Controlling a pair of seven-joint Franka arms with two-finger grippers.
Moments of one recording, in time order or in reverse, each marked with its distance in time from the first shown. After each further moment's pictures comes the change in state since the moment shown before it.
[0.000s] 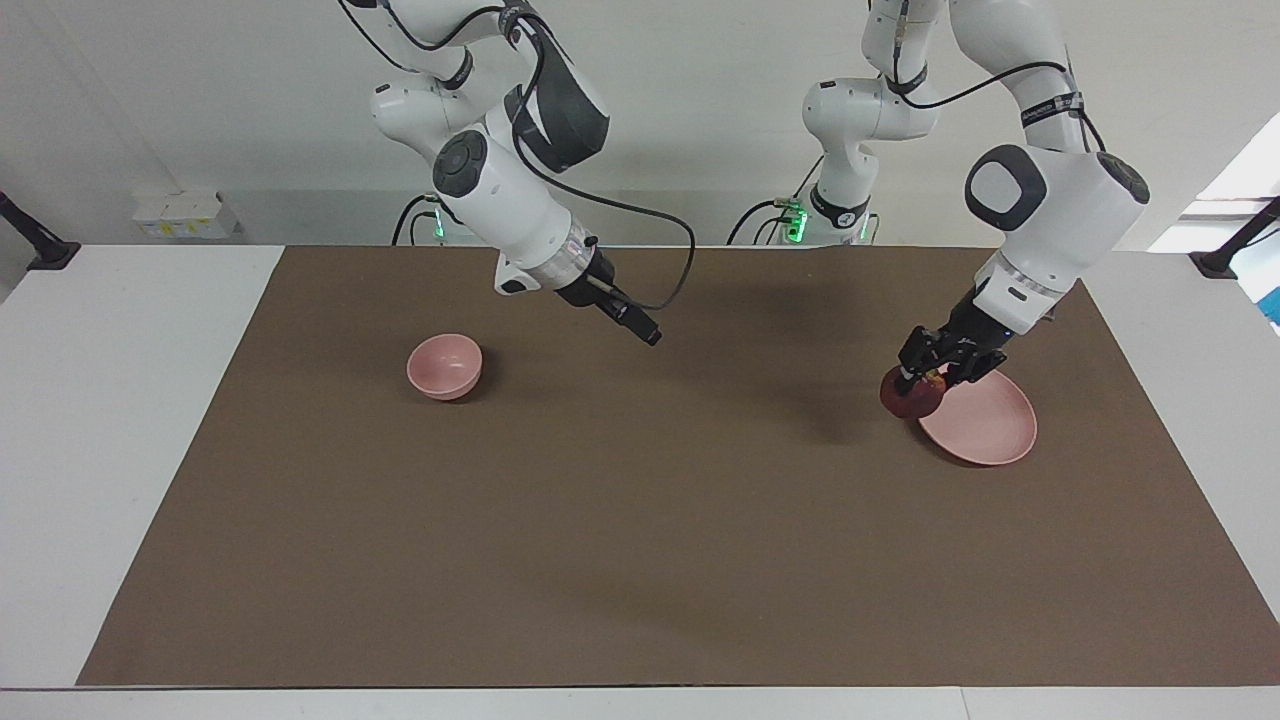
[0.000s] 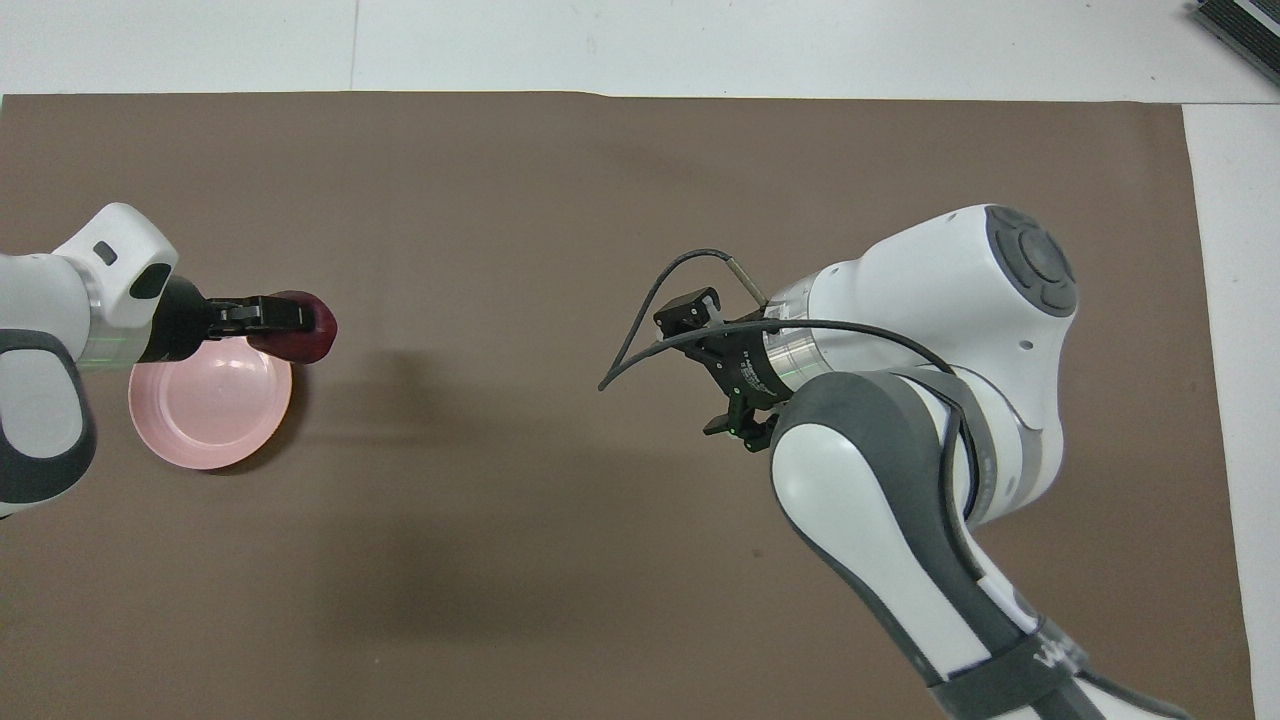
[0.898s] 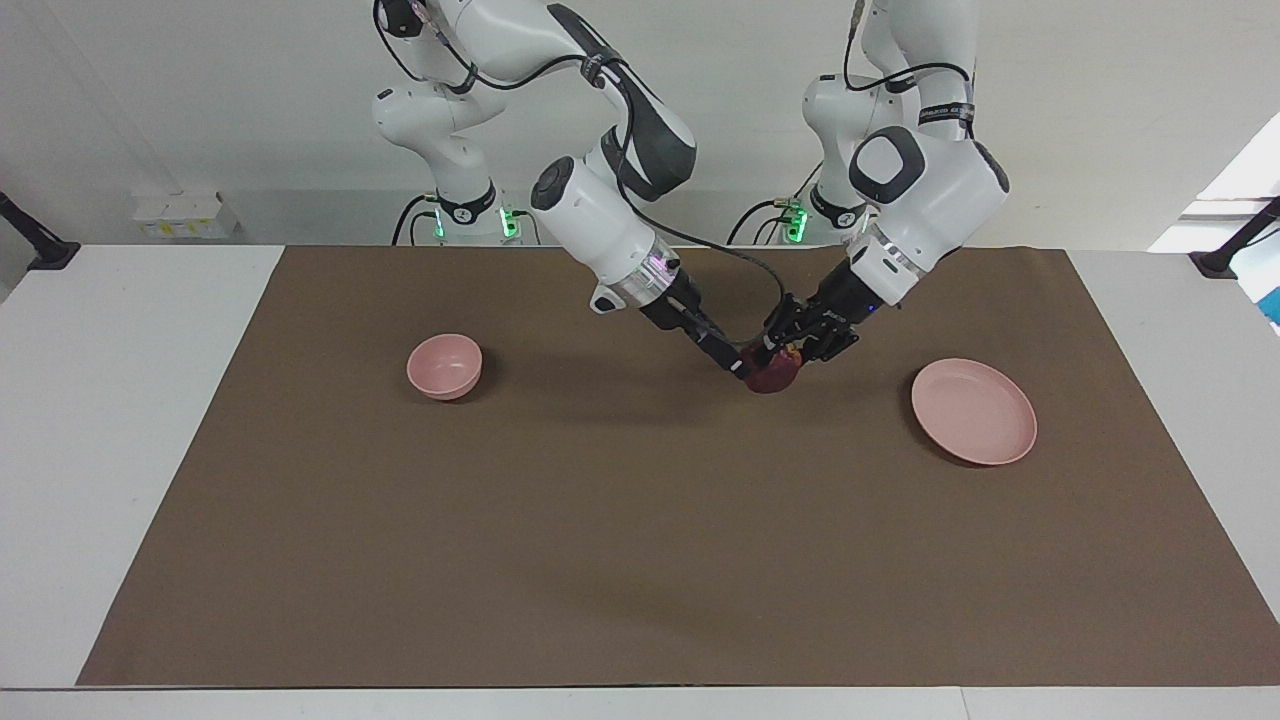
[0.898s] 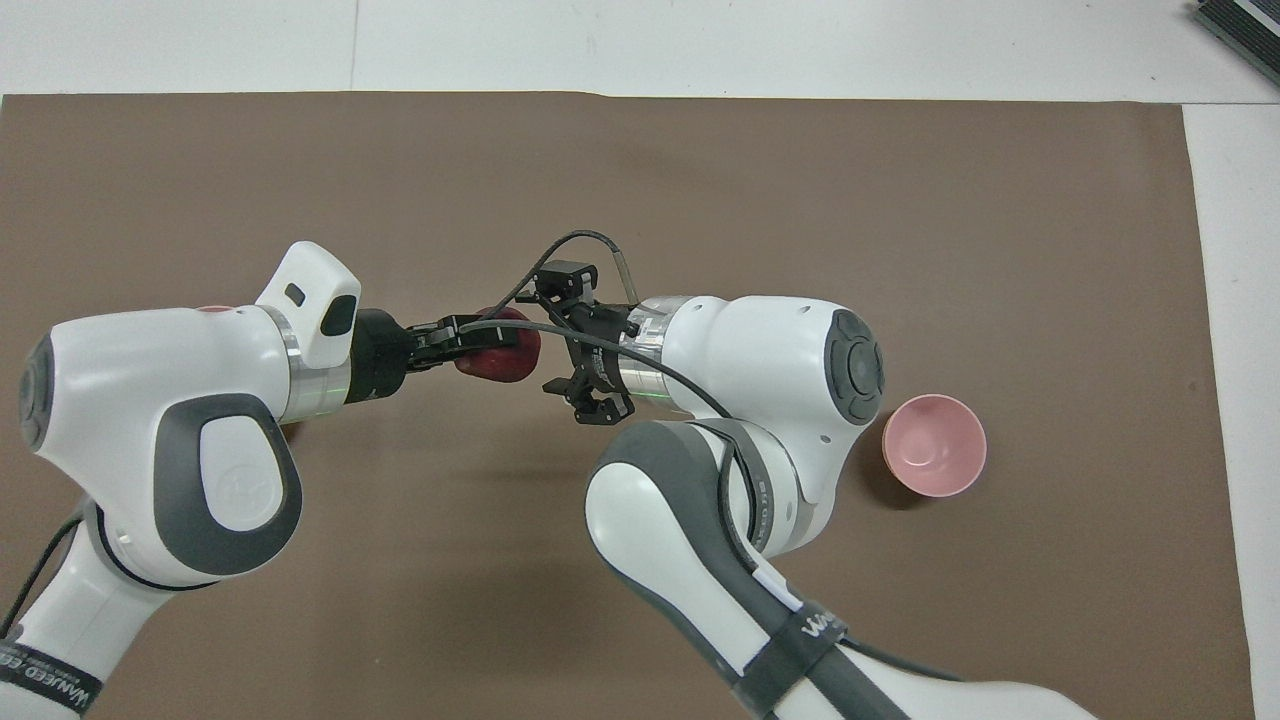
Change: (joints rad) left arm -0.262 -0.057 -0.043 -0.090 -0.347 0.185 -0.138; right arm 0.208 0.148 0.001 0.042 0.220 0.463 0.114
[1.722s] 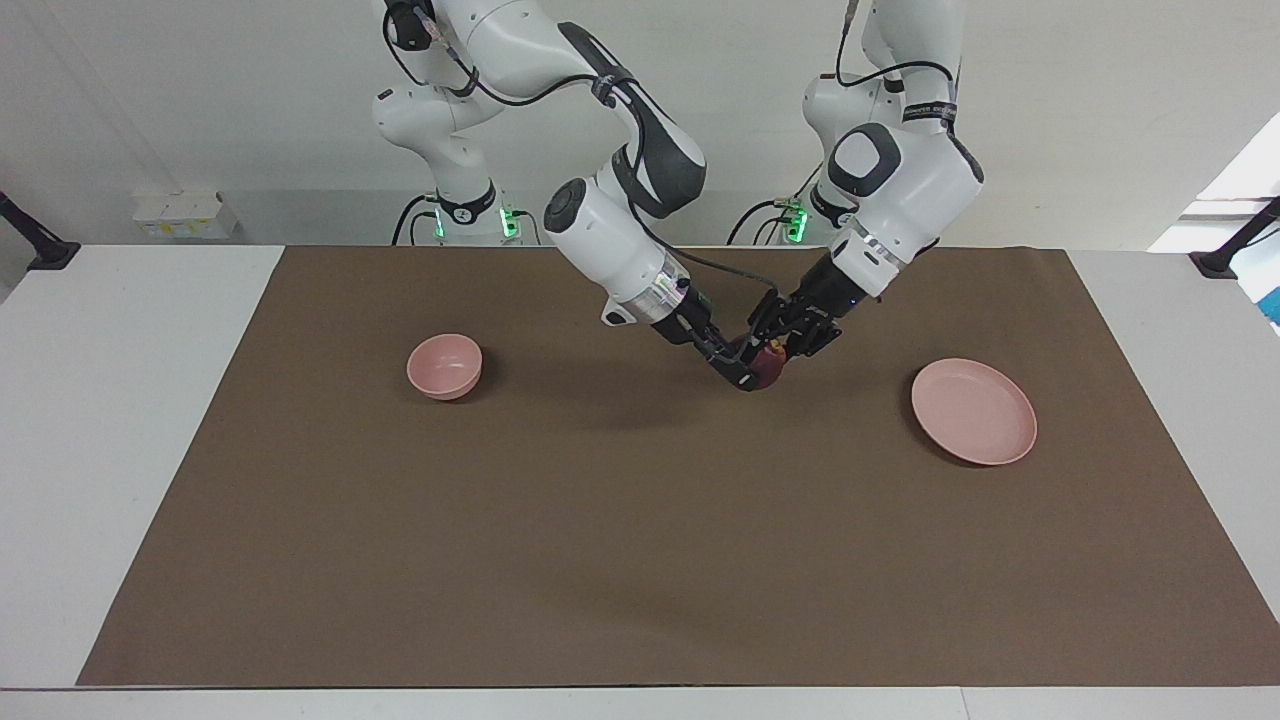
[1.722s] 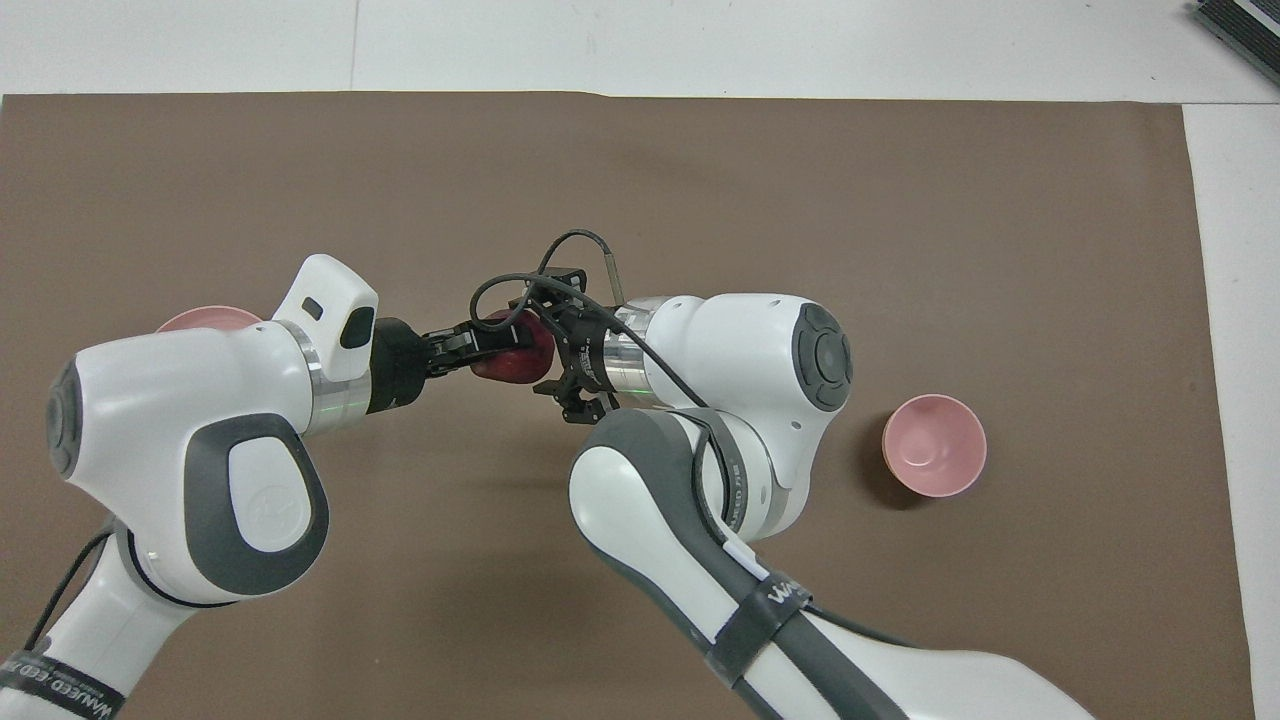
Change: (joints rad) left arm -0.039 -0.010 -0.001 -0.028 -0.024 0.088 -0.030; right arm 0.010 0.056 -0.004 0.027 0.002 -0.005 0.018
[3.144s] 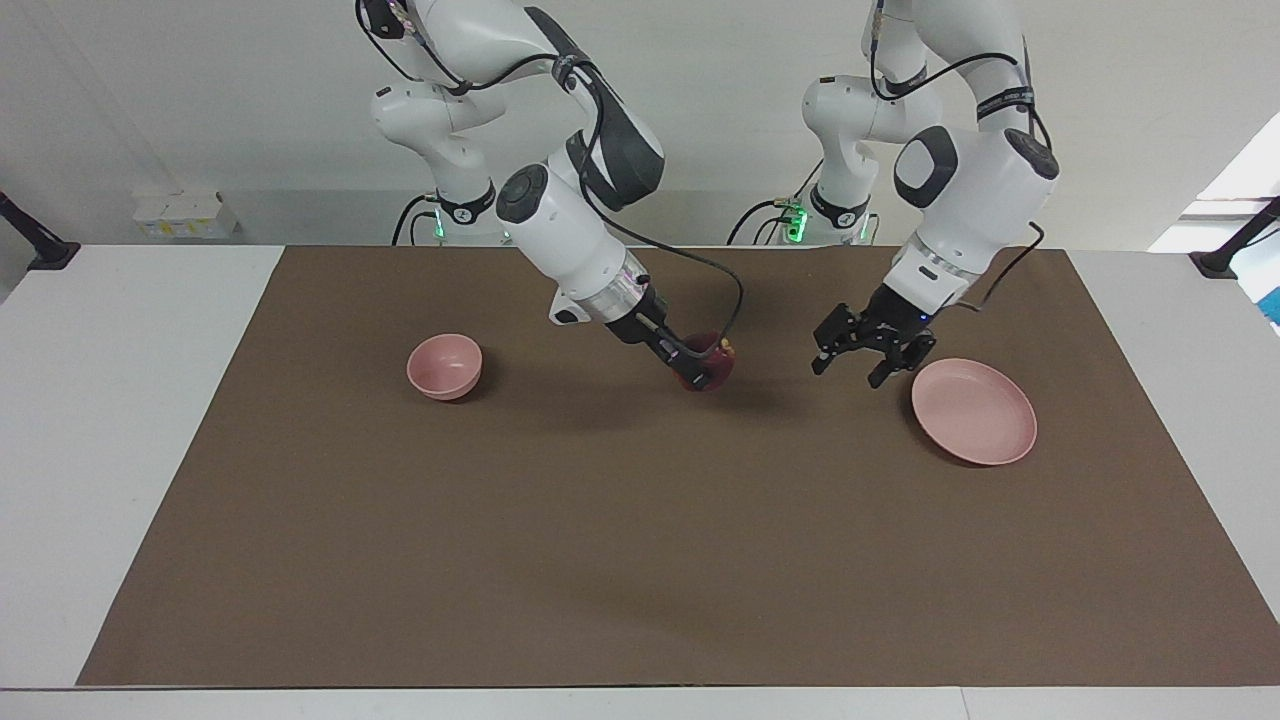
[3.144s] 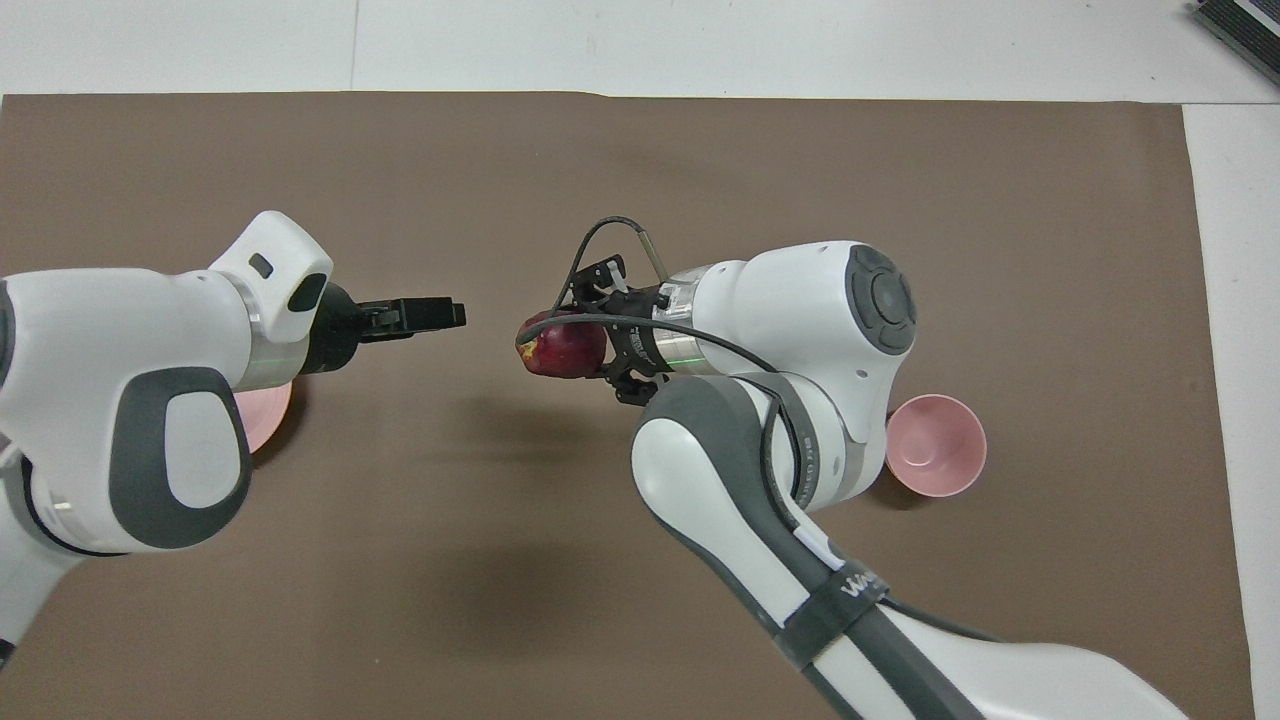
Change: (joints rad) left arm 0.197 0.090 0.023 0.231 0.631 -0.324 0.004; right arm -0.145 -0.082 -0.018 0.047 -0.332 -0.343 -0.068
